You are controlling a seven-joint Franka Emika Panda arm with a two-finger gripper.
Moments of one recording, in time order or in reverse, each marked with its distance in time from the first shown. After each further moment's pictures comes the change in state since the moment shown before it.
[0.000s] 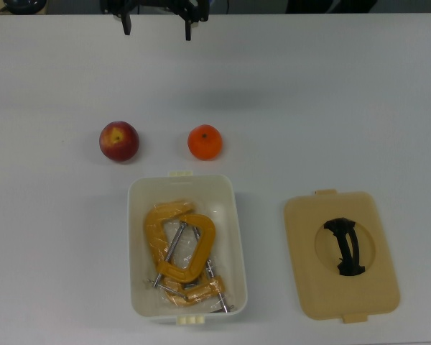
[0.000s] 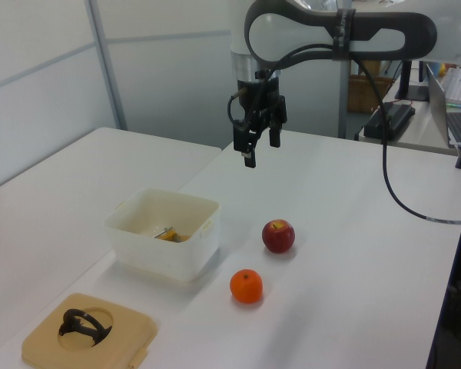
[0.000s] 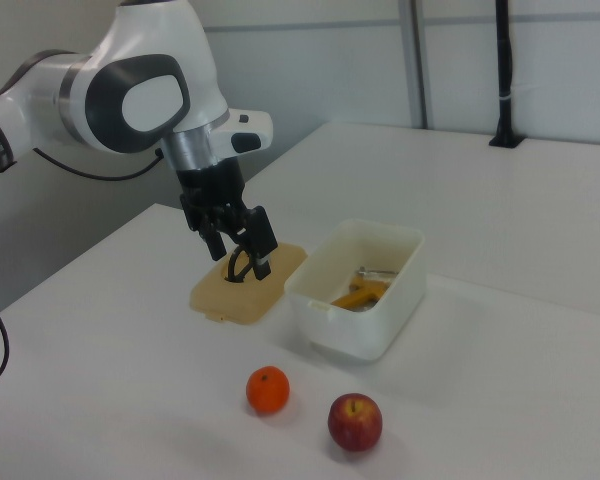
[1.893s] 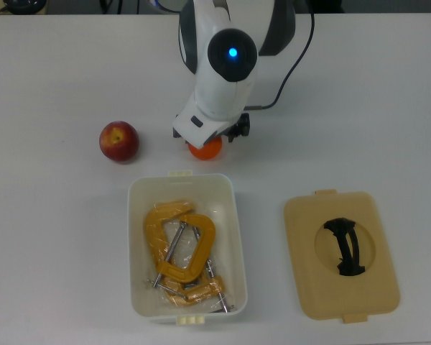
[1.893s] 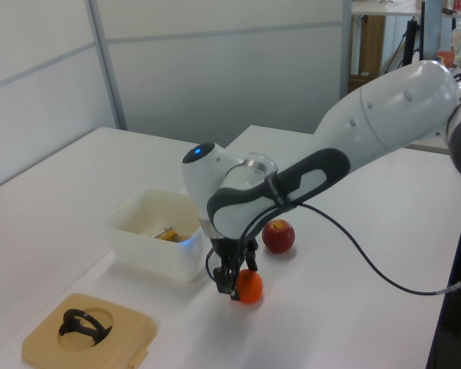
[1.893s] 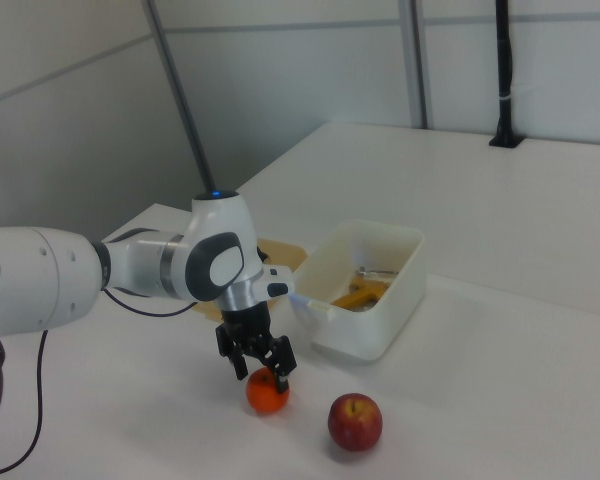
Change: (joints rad) arm 0.137 0.334 0.016 -0.274 -0.074 0.439 0.049
